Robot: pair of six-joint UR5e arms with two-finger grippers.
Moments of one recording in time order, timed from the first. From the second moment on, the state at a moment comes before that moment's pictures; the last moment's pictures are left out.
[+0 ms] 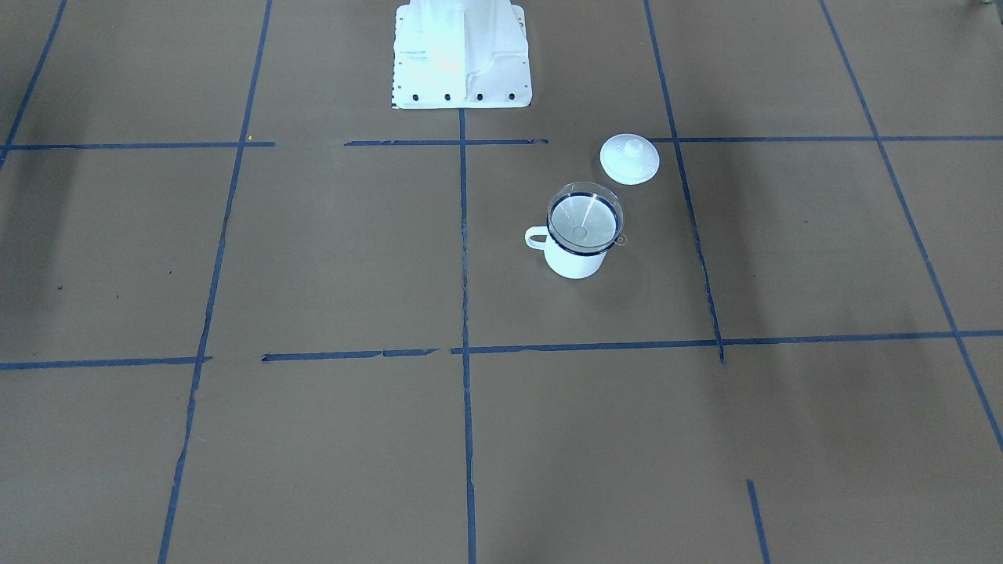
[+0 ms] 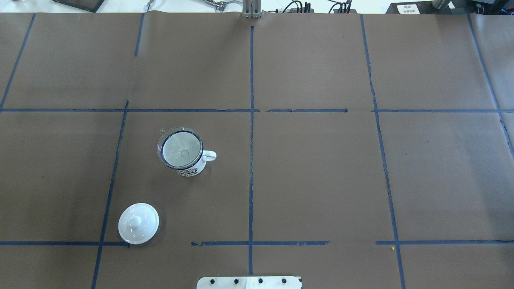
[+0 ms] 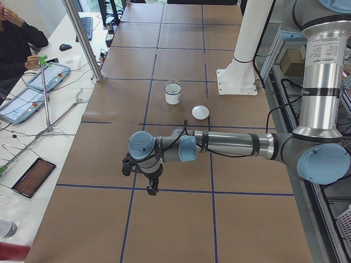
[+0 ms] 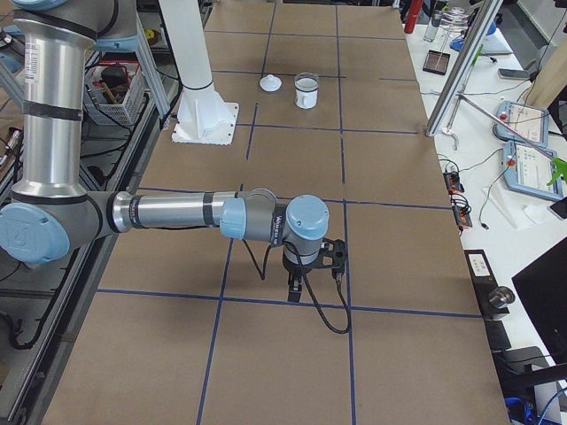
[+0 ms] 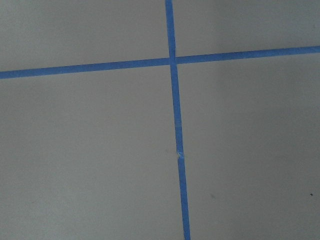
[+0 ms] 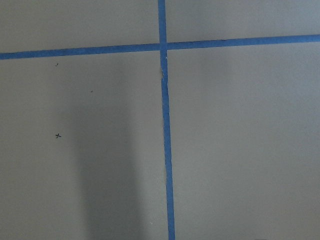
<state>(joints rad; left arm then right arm) -1.56 -1.55 -1.63 -1.45 -2.40 0.15 1.58 -1.70 1.79 -1.72 2.36 0.00</state>
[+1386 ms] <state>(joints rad) -1.42 -1.68 -1.87 -1.51 -2.41 -0.02 1.58 -1.70 1.79 -1.72 2.37 0.00</state>
